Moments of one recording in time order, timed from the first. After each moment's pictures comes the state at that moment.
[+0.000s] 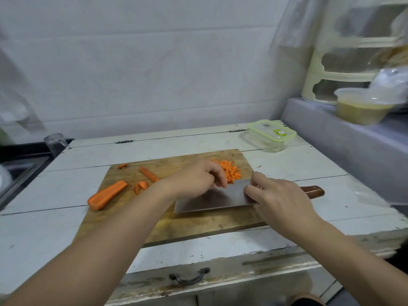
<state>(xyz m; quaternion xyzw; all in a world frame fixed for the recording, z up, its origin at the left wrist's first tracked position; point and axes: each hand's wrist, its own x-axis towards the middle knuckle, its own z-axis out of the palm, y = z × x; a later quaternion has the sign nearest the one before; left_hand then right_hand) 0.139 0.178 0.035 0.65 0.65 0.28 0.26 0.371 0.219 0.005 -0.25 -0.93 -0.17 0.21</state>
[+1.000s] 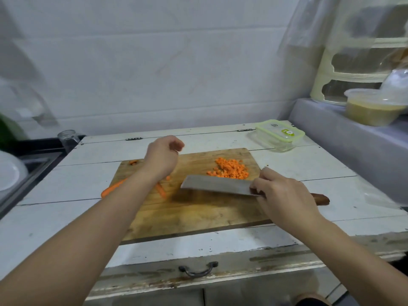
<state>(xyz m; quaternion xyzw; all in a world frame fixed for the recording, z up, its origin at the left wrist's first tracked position) 0.057 0.161 0.038 0.45 0.76 0.45 0.08 0.362 0.211 0.007 -0.35 -0.91 -0.07 0.21</state>
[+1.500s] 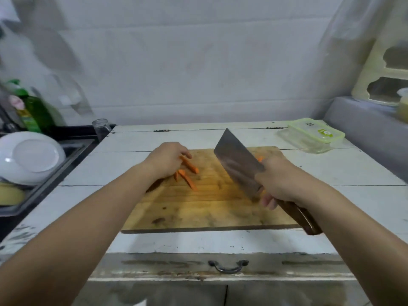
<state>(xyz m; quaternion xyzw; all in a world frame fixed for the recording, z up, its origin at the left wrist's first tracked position) -0.025 0.126 0.020 0.56 0.80 0.18 0.04 0.271 0.190 0.071 -0.46 -0.82 0.34 0.04</state>
